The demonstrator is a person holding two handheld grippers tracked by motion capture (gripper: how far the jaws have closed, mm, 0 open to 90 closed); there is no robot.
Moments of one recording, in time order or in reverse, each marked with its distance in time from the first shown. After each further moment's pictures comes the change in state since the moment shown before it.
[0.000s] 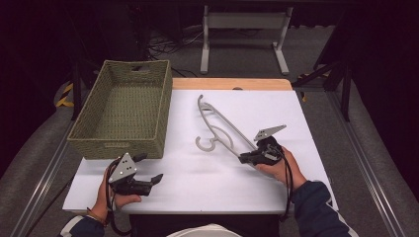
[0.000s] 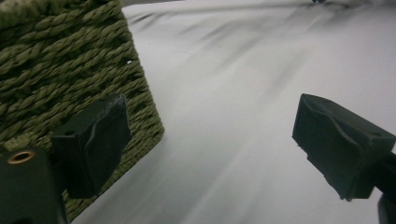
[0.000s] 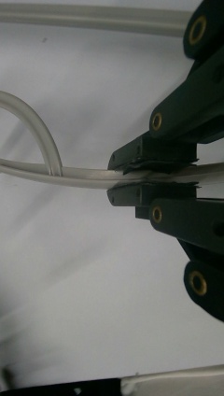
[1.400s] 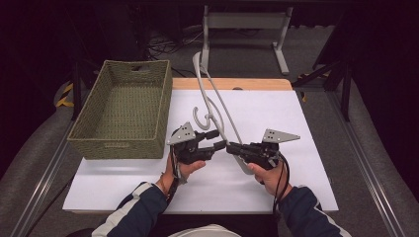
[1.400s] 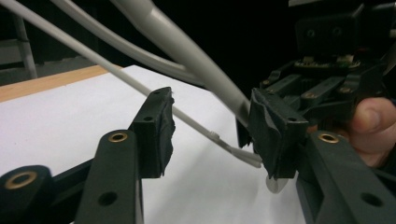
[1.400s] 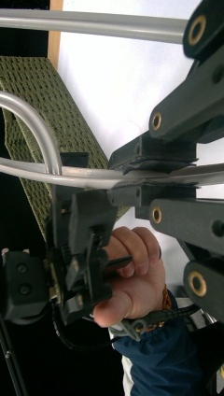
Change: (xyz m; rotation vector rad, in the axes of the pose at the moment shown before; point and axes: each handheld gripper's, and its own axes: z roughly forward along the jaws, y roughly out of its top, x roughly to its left) left arm -0.040 0.115 0.125 -0.309 -0.332 -0.160; right arm 0.040 0.006 -0.007 -0.541 0.124 -0.012
